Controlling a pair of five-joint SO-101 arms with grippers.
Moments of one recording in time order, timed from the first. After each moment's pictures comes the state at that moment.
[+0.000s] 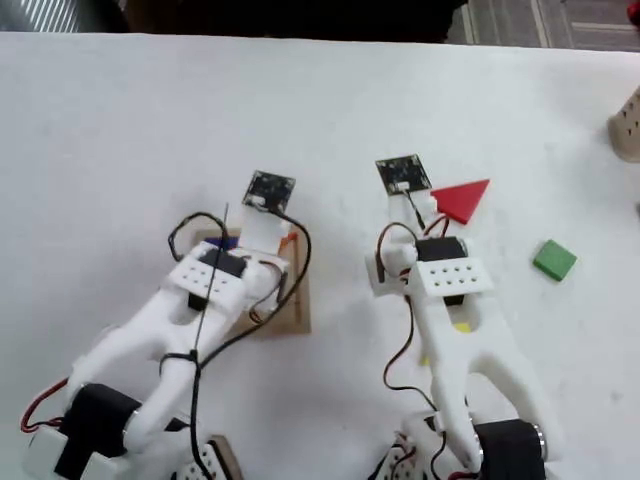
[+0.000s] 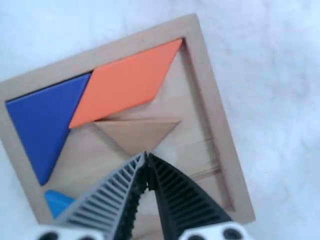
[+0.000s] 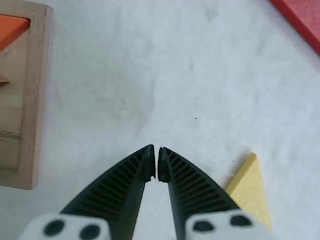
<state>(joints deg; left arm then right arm) 18.0 -13.0 52.1 41.7 8.2 -11.6 -20.8 46.6 53.8 7.8</state>
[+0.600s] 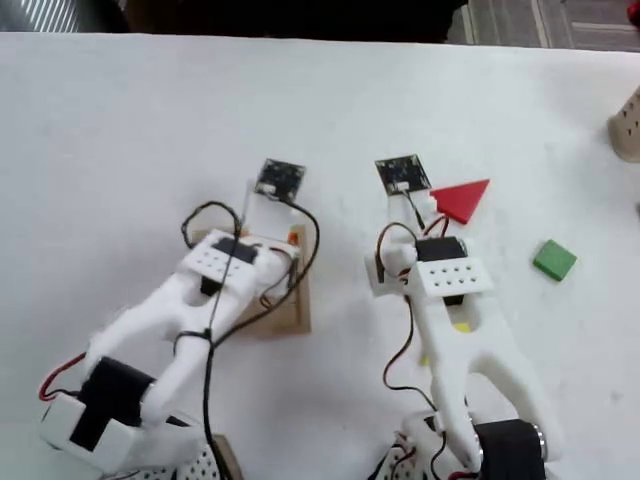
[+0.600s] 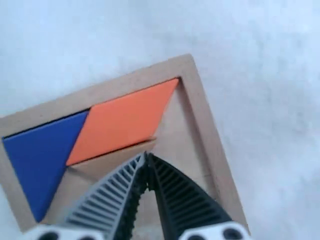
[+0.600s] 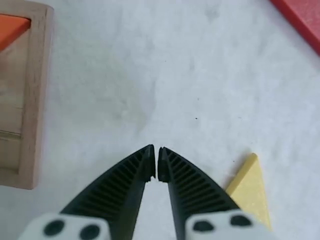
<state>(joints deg) 17.6 -5.0 46.5 36.7 8.6 -11.8 -20.8 46.6 53.8 7.8</state>
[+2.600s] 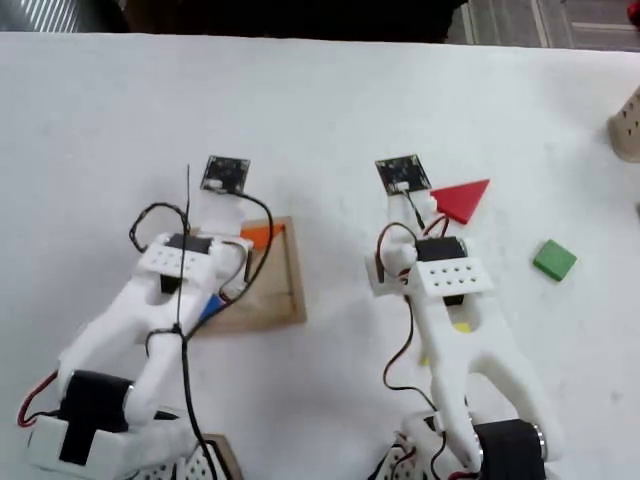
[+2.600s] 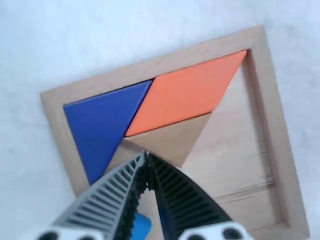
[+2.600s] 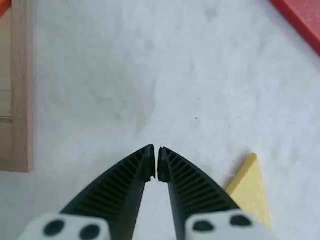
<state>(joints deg) 6.1 -8.7 49.9 40.0 3.9 -11.7 -20.8 46.6 53.8 7.8</state>
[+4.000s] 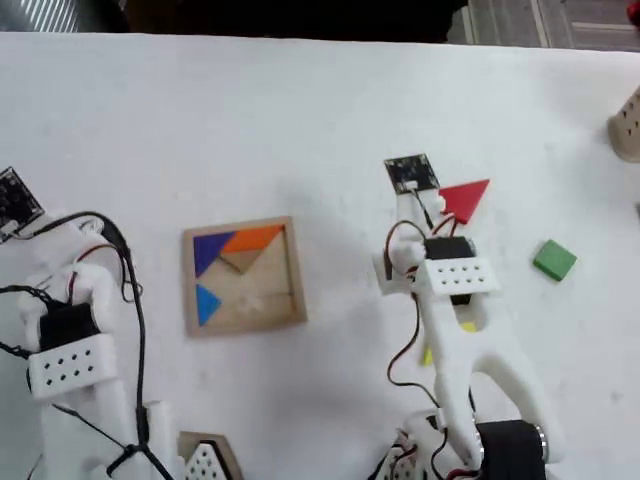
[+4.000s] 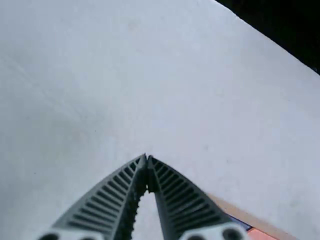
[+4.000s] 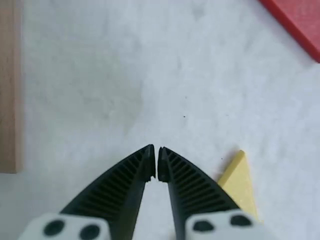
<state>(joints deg) -24.7 -53.4 64.5 36.5 19.8 -9.2 -20.8 46.6 53.8 9.4</state>
